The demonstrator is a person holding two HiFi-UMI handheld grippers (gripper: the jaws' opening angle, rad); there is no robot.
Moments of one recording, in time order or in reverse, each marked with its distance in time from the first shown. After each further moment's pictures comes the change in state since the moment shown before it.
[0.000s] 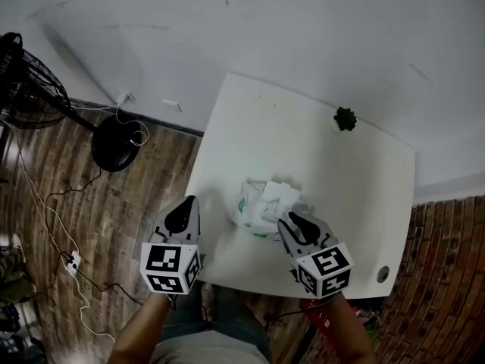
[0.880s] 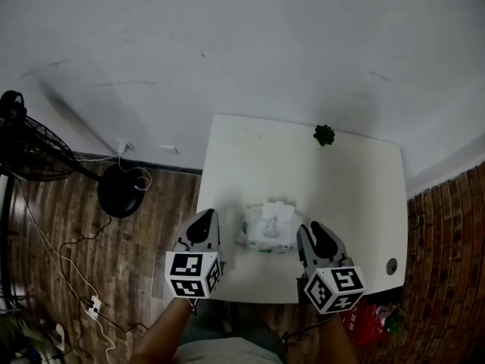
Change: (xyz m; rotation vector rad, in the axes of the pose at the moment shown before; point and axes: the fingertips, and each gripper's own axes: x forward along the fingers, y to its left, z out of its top) left arm 0.018 -0.030 0.048 0.062 -0.056 -0.135; right arm -0.074 -0.022 0.051 0.339 -0.344 -0.338
